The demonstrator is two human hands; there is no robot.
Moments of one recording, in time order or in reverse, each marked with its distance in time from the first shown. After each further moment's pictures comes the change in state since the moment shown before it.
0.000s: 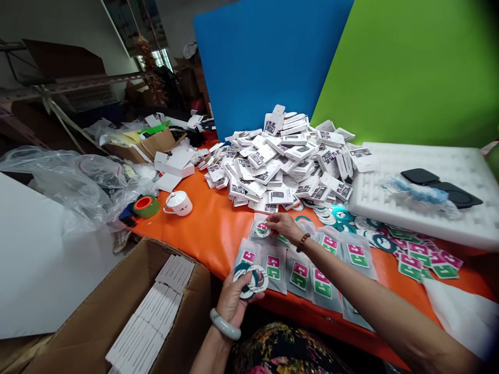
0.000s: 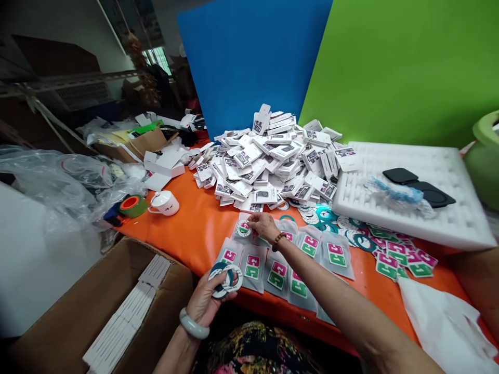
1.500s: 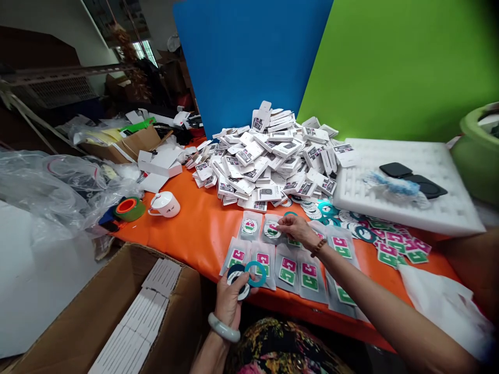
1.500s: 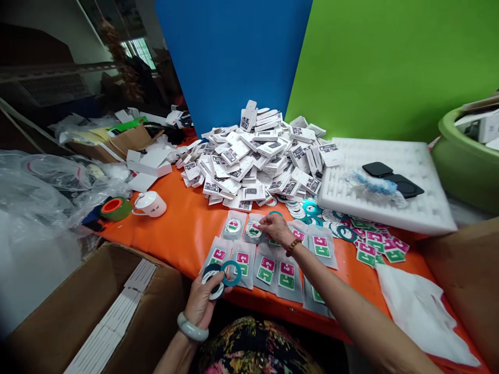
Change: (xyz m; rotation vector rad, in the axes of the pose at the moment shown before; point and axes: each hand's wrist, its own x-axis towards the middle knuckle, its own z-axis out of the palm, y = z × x) left_hand 0.004 -0.016 0.014 0.061 0.037 0.147; right_hand -0.030 0.030 -0.053 -0.114 0.156 0.018
